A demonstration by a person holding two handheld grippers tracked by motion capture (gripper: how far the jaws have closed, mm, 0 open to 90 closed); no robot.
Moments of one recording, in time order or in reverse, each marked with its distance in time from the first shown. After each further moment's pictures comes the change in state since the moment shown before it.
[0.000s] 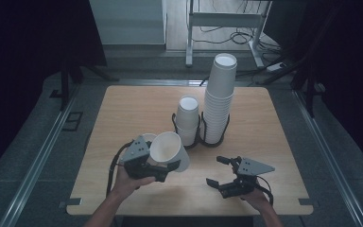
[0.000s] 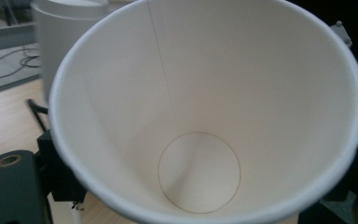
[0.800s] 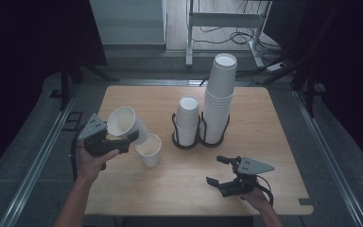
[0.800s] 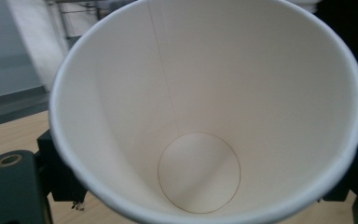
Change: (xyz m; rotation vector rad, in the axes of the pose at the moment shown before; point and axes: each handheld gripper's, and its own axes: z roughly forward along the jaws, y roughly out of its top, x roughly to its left) left arm 0.083 0.005 -0.060 -0.007 0.345 -0.054; right arm -0.002 -0.001 0.001 0.003 -0.010 0.011
